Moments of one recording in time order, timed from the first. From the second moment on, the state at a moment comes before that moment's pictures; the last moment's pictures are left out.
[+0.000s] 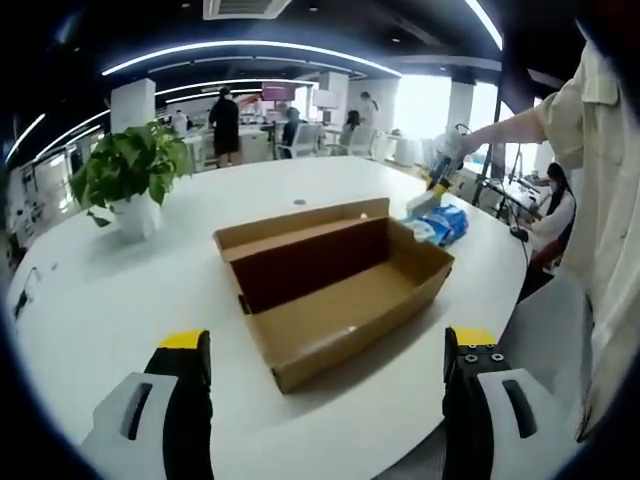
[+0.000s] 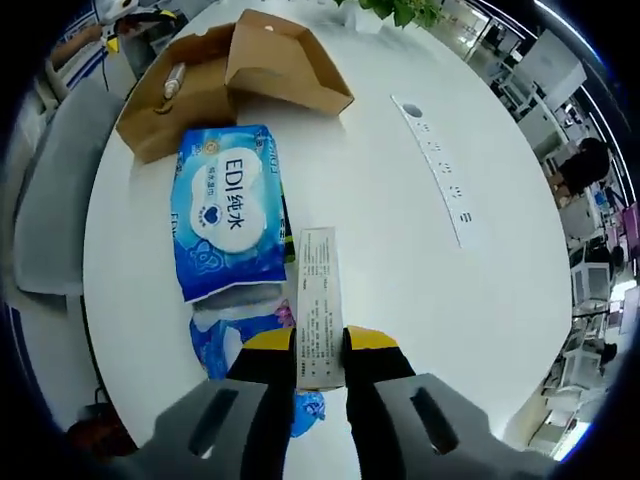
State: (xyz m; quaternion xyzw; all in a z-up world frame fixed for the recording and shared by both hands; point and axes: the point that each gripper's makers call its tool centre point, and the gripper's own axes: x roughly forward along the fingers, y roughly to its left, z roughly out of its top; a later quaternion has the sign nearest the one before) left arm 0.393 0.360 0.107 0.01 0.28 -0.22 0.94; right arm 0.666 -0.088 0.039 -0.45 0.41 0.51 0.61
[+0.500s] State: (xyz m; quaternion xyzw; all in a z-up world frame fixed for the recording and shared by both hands) left arm 0.392 0.360 0.102 0.01 0.29 -0.22 0.93; right arm 0.670 -0.119 0.017 -0.54 0.42 0.50 0.53
